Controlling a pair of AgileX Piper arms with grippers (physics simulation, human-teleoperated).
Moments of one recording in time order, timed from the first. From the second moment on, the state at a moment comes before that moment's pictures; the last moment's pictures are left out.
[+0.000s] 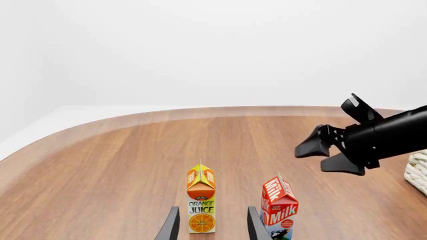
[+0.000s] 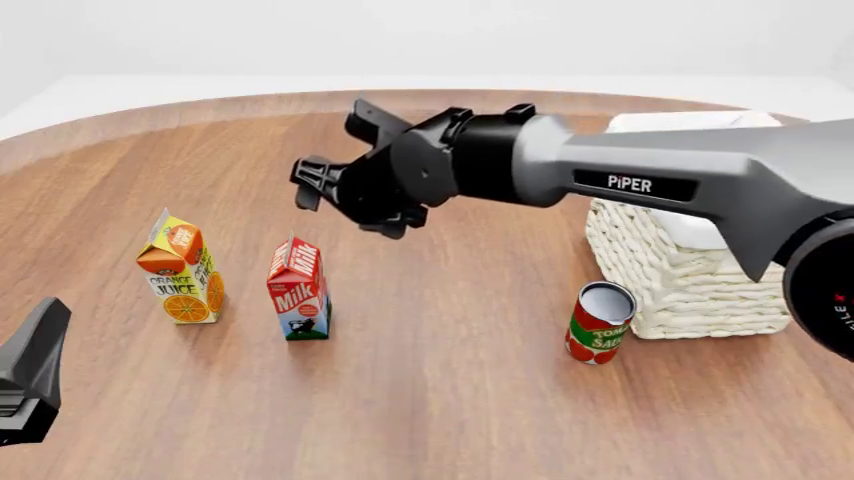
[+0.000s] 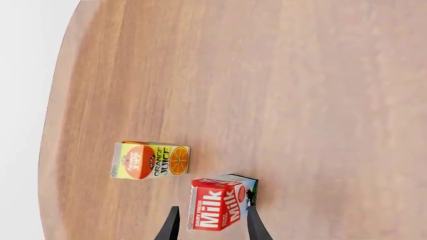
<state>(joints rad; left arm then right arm) 0.00 0.00 0.00 0.00 0.00 0.80 2.02 -1.58 0.37 0.81</state>
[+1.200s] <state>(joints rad) 0.00 0.00 0.00 0.00 0.00 0.82 2.10 -1.64 0.37 0.81</state>
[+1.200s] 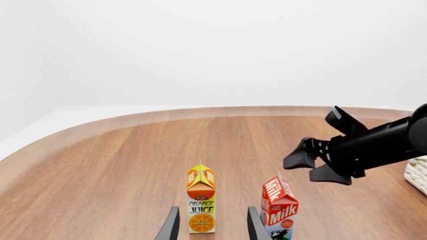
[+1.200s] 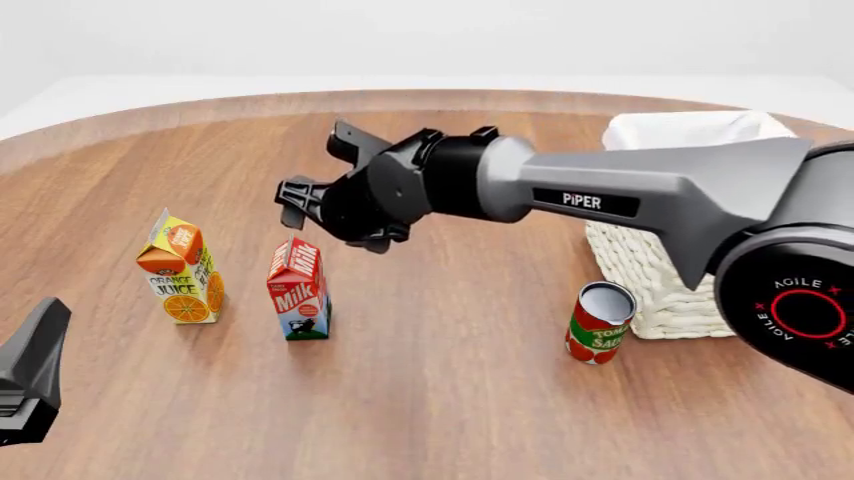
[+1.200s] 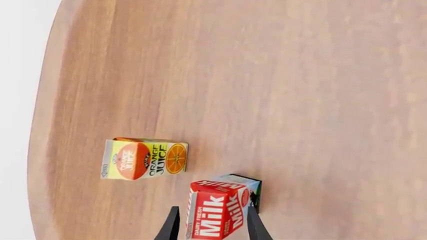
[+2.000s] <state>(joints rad) 0.00 0.00 0.00 0.00 0.00 0.84 2.15 -1.65 0.35 0.83</state>
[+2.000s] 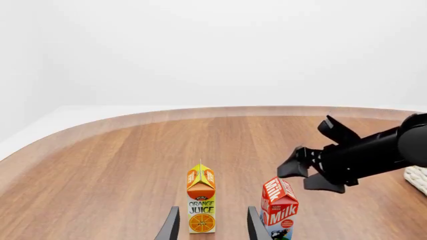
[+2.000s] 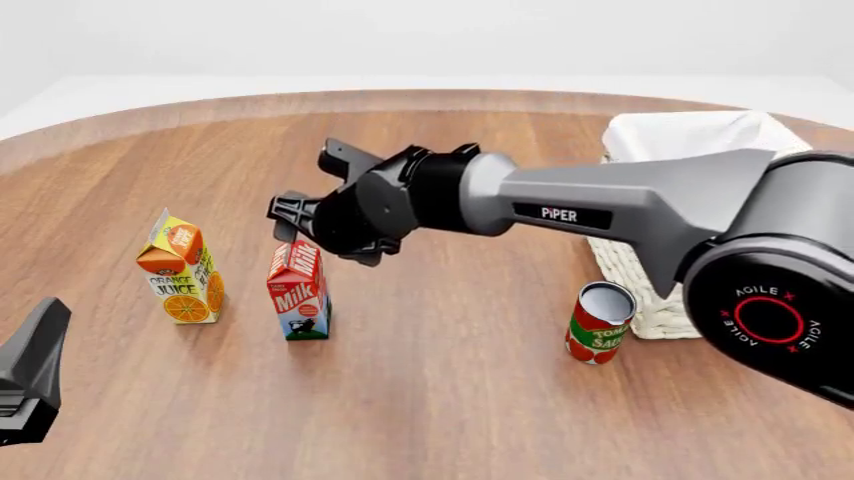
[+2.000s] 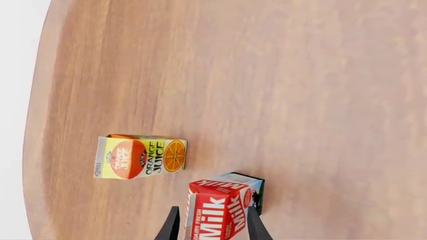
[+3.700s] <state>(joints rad) 0.00 0.00 0.00 0.00 0.00 0.87 2.22 -1.68 0.32 0.86</state>
